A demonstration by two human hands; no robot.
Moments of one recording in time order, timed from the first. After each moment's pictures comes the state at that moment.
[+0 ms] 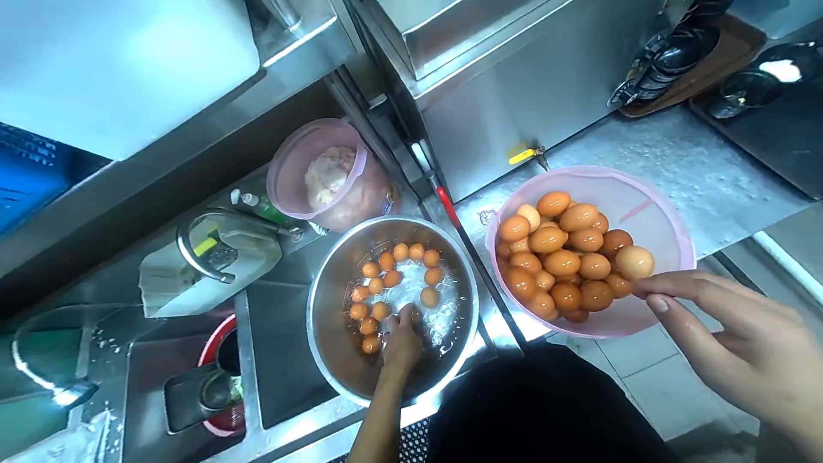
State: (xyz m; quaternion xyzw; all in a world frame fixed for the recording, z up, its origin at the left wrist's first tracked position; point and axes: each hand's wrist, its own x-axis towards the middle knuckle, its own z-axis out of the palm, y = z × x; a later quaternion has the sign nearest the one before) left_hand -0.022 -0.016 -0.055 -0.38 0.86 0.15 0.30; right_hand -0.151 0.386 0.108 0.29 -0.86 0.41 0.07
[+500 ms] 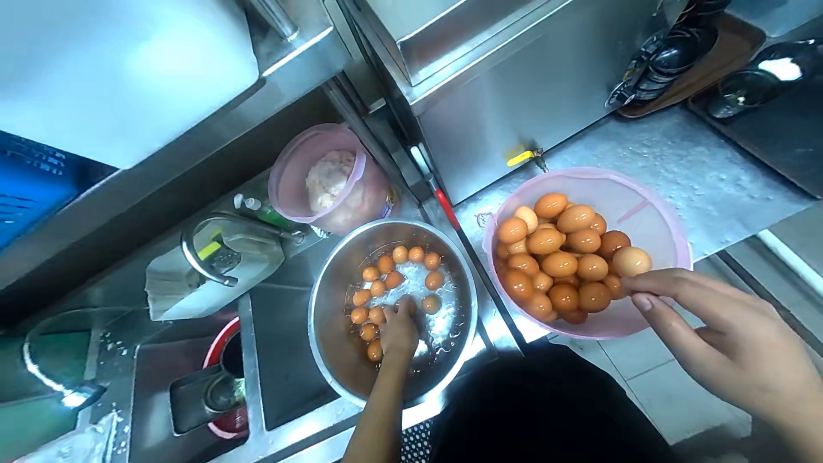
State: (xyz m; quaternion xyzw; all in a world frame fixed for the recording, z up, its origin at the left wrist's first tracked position) left_hand -0.046 -0.021 -0.056 -0.38 0.88 0.08 0.28; right_hand -0.157 0.383 0.105 0.30 -0.86 0.39 0.07
